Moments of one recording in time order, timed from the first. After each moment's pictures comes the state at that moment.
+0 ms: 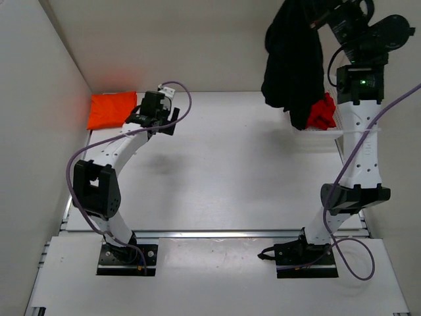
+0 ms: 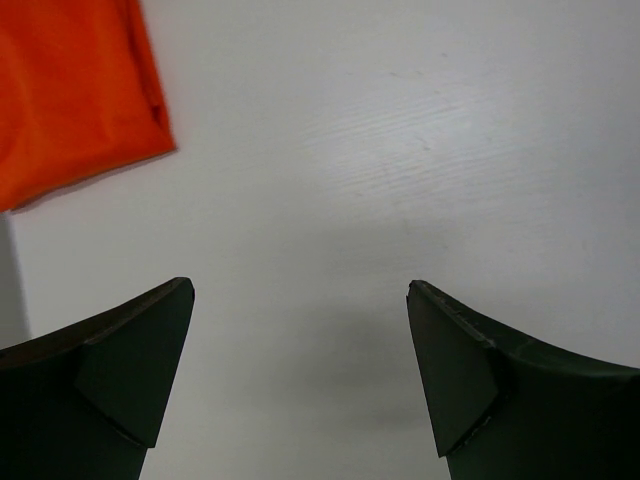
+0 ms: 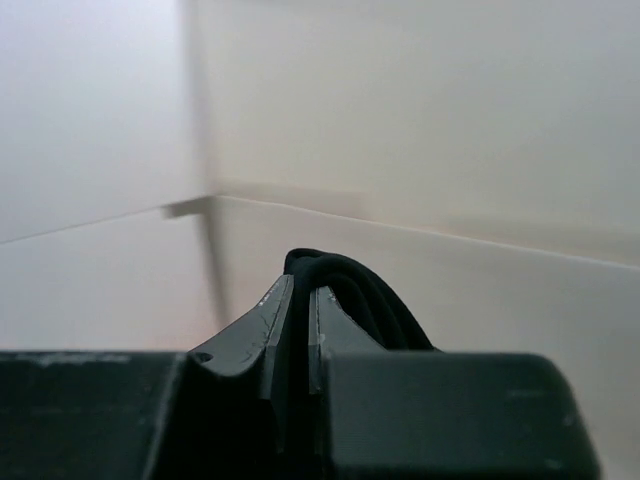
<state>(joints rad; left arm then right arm) -0.31 1.70 1.39 -0.41 -0.24 0.13 0.01 1.71 2.33 0.08 -0.54 0.50</state>
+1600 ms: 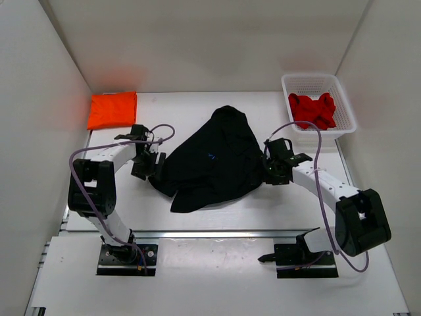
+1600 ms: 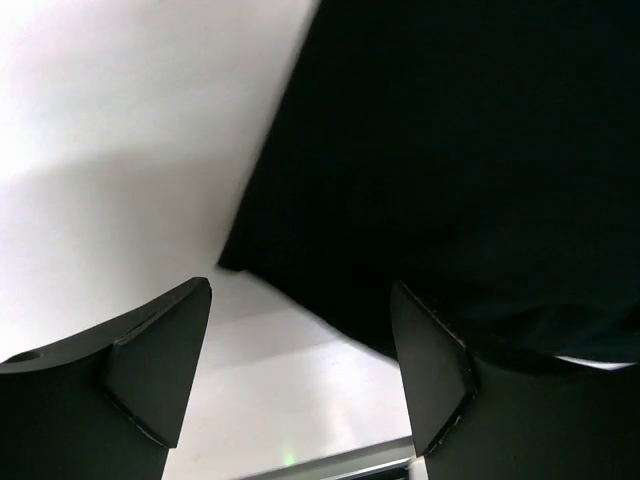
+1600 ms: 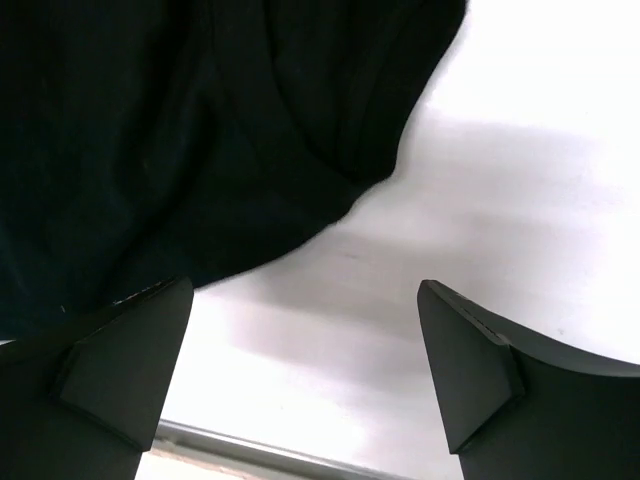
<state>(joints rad) -0.11 1.69 1.05 -0.72 0.15 0.08 0.38 1.36 0.82 -0.54 -0.05 0.34</state>
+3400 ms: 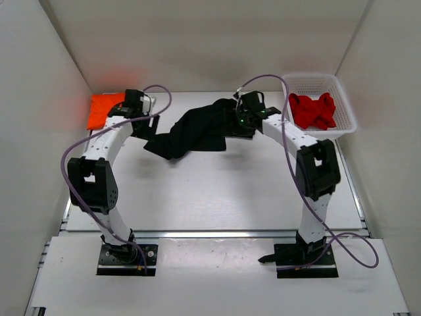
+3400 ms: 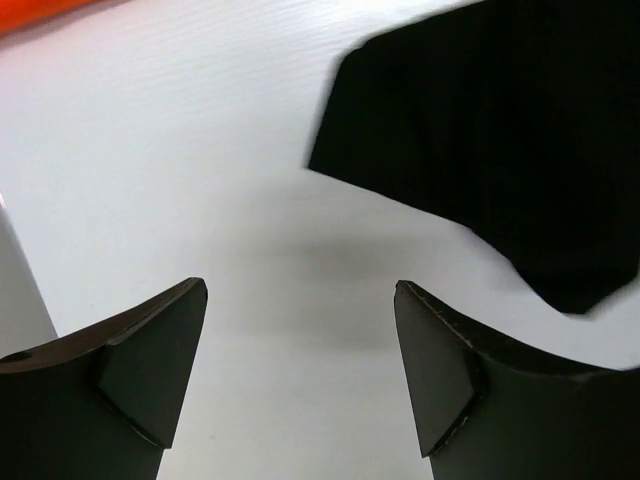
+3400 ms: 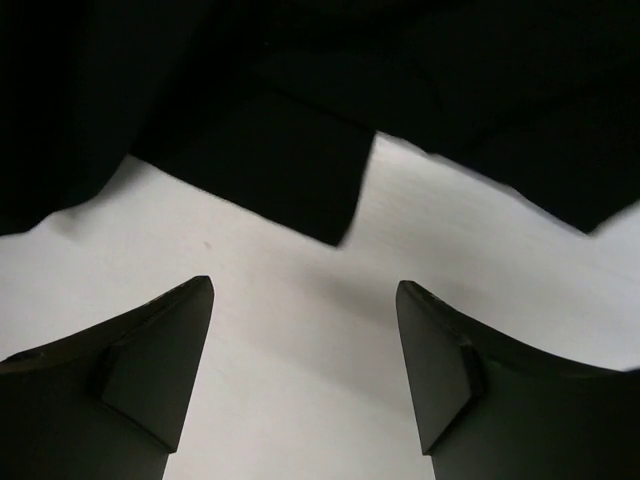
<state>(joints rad) -0.15 1.74 1.48 -0.72 -0.11 0.18 0.39 1.92 1.57 -0.47 -0.20 0.27</state>
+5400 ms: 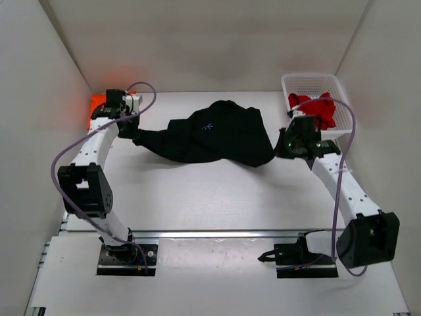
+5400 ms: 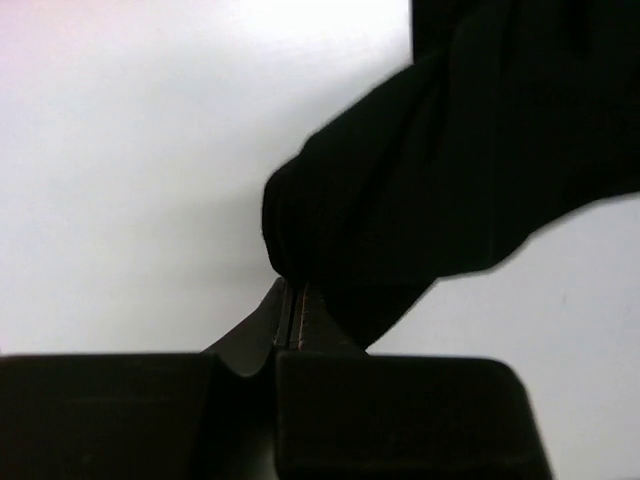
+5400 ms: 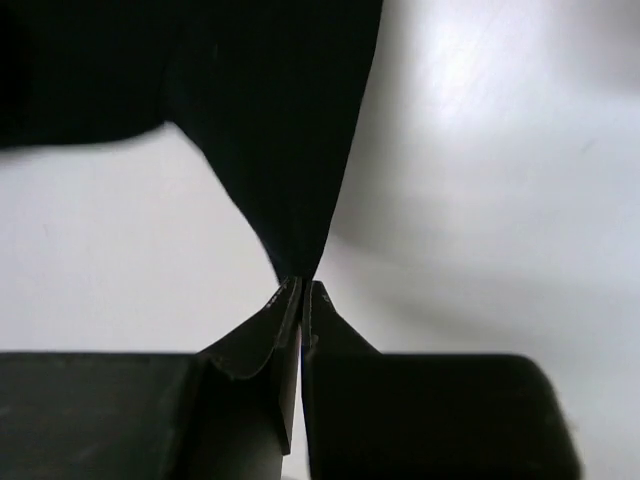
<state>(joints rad) 0.03 1.71 1.50 -0.76 0.07 0.14 0.15 1.27 1.08 -0.58 -0.12 0.26</state>
